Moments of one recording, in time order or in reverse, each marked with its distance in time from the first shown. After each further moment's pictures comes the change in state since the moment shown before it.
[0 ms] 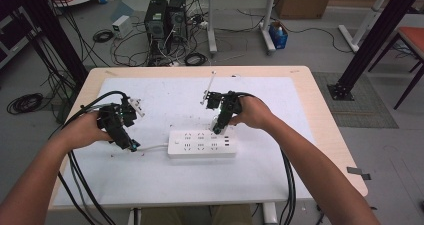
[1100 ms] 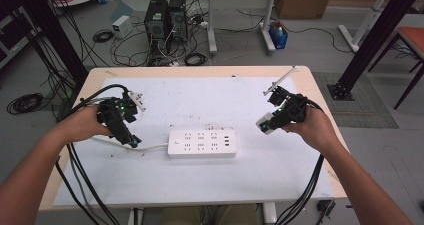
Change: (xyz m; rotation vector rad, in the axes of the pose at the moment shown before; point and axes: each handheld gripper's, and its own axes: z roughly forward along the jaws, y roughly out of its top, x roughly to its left) left arm 0.001 0.012 -0.018 -0.008 -0.015 0.030; right arm 0.027 -0.134 -0.090 -0.227 -0.132 0.401
